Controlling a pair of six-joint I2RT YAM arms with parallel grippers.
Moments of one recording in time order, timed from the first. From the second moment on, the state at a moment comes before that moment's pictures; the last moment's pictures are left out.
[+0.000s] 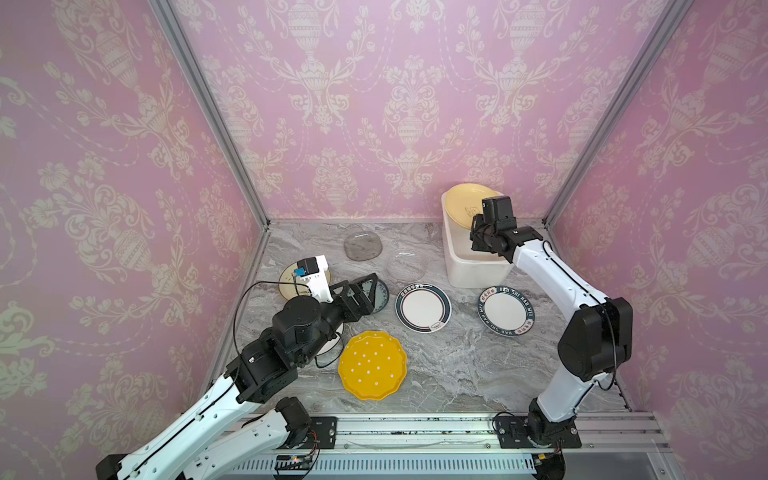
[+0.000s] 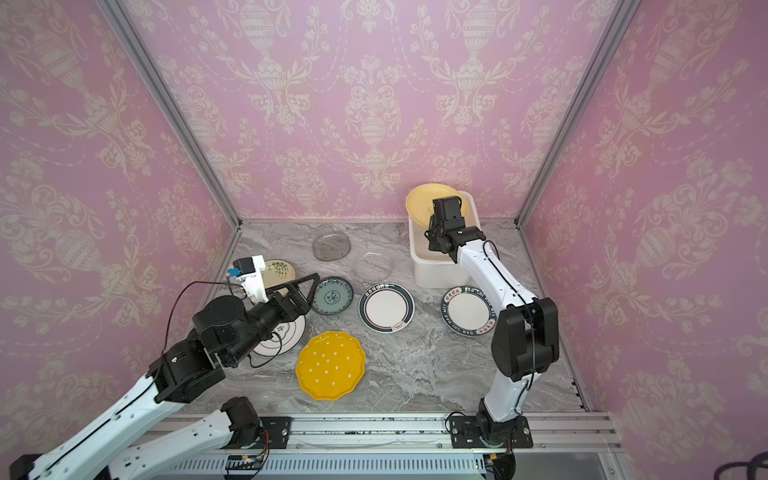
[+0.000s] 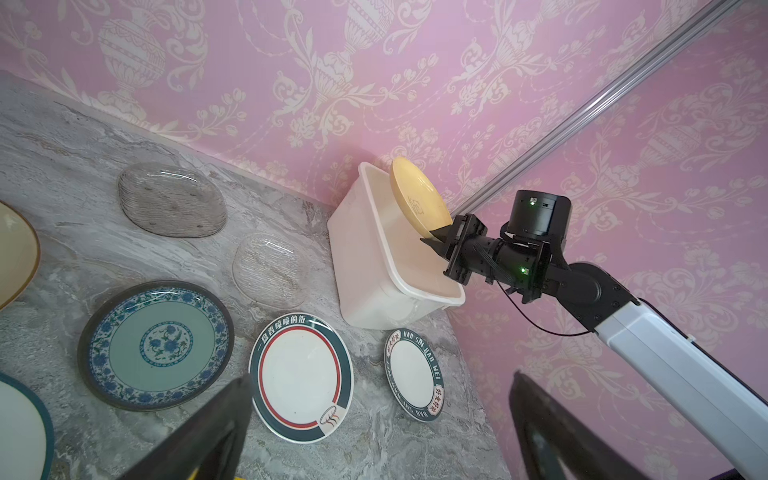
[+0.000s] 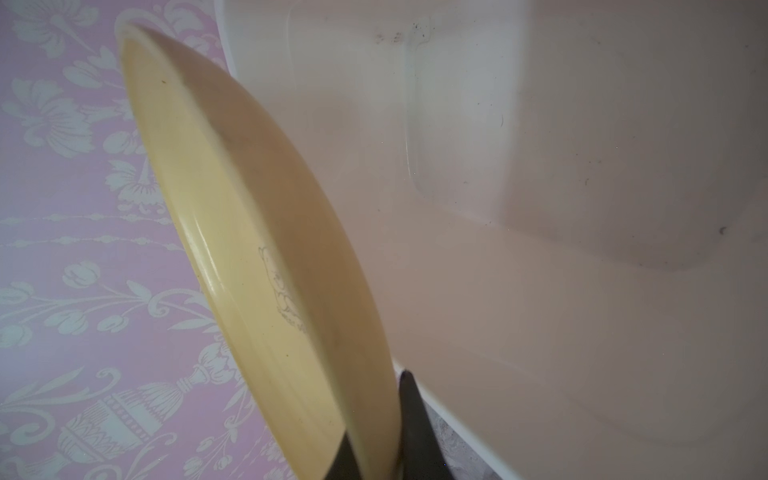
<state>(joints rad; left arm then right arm) -0.82 0.71 0.93 -0.39 -0.33 -0.80 0.24 1.76 1.58 -0.51 0.18 1.86</state>
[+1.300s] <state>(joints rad) -0.77 0.73 0.89 -0.46 -0.36 -0.77 0.20 2.17 1.92 -0.72 0.24 1.96</state>
